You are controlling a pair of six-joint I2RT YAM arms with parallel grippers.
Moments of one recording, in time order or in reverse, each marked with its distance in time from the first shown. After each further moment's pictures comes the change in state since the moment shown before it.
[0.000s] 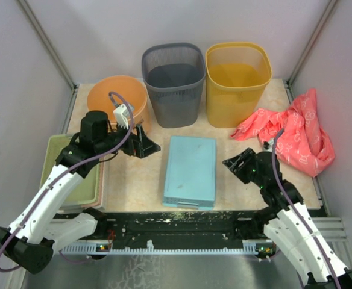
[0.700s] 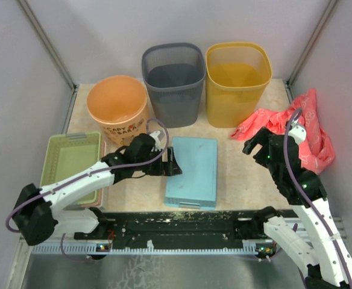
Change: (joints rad) left arm -0.334 0.195 -0.229 0.159 -0.306 -0.322; right arm 0.000 0.150 0.496 -0.354 0.441 -0.341
